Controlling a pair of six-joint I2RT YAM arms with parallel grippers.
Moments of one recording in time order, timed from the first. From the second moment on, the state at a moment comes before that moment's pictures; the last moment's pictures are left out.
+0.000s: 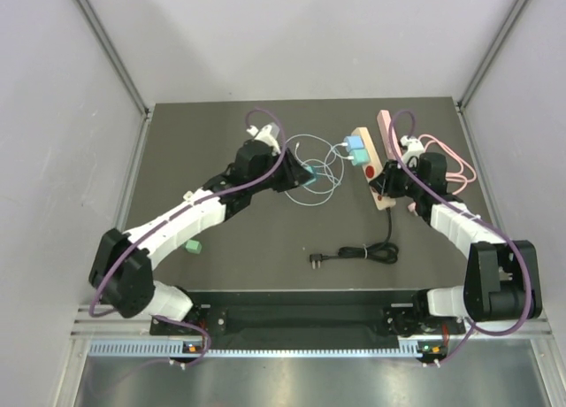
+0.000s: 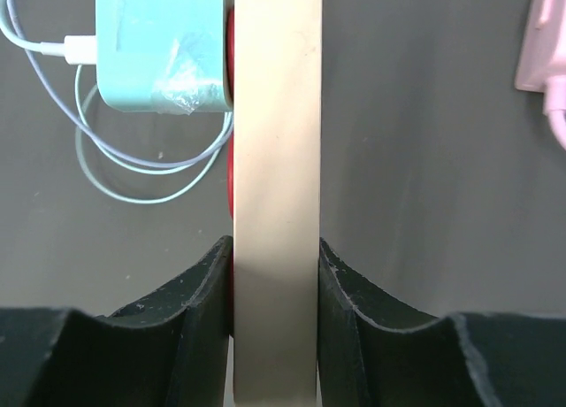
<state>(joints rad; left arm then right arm) -0.67 1.44 1.09 -0.05 0.15 -0.83 0.05 1.33 0.67 0.12 -0.42 0.14</state>
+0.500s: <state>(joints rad) -0.27 1.04 0.61 -0.12 -0.05 -0.90 0.02 1.34 0.67 0.12 -0.62 0.12</state>
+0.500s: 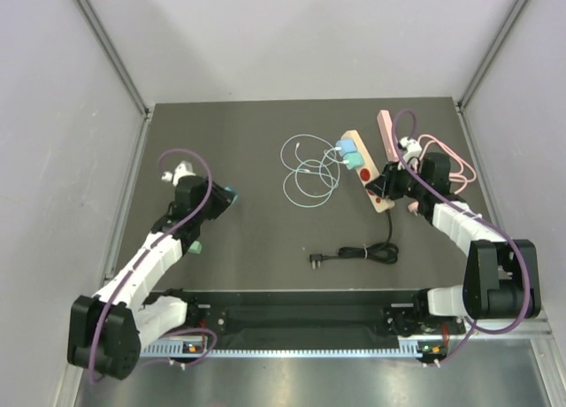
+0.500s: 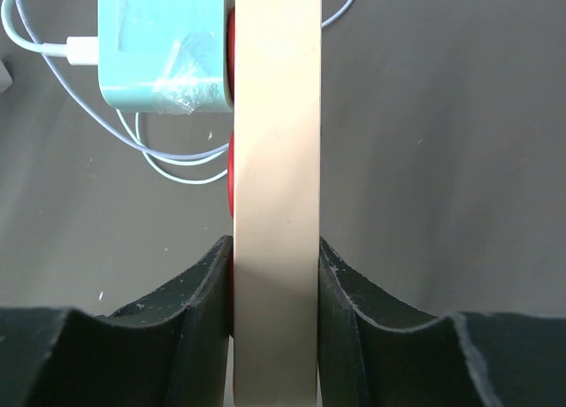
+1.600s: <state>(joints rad) -0.07 1.05 0.53 -0.37 -0.28 -1.02 -0.02 1.34 0.67 0.12 -0.65 0.12</state>
